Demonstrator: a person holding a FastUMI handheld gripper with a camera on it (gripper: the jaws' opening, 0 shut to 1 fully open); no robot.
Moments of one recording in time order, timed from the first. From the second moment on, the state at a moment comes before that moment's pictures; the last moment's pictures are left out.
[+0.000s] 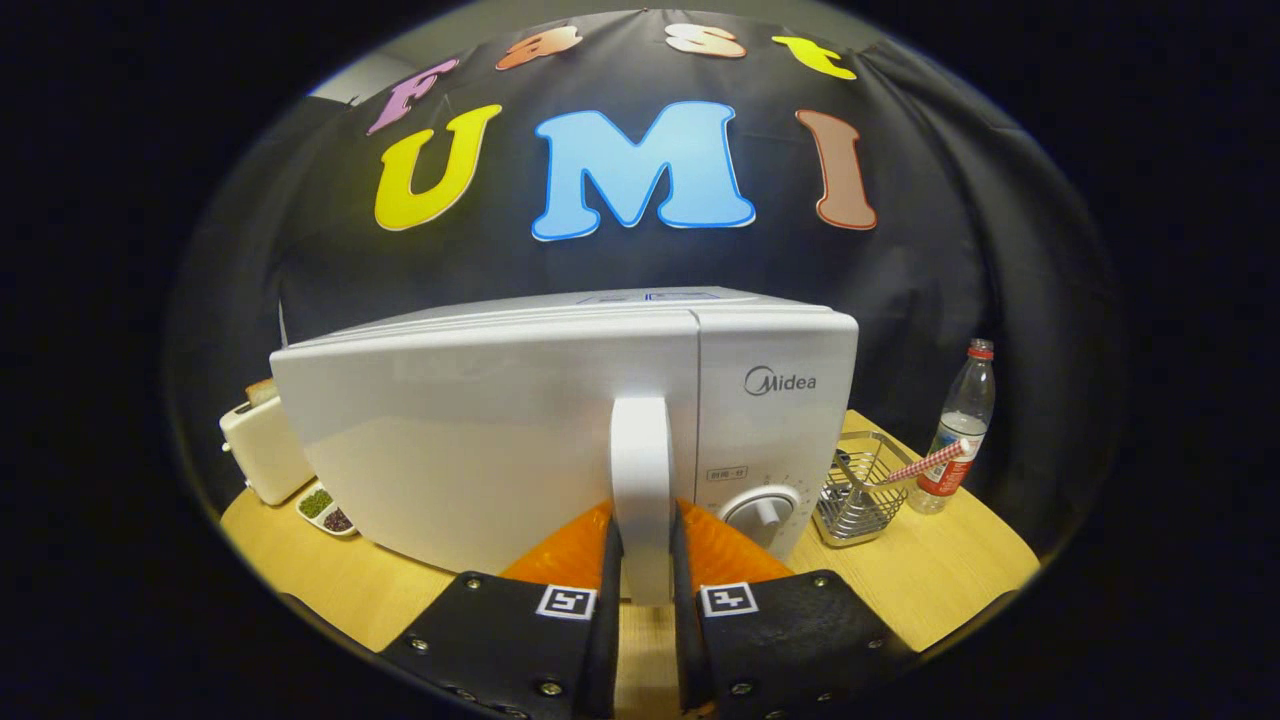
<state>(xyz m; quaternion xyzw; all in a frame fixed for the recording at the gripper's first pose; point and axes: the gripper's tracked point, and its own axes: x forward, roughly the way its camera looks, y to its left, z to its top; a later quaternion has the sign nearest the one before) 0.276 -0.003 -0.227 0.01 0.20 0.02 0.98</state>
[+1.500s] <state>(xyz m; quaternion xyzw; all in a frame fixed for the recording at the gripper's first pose) 0.113 0.058 -0.203 0.00 0.24 0.09 0.97</state>
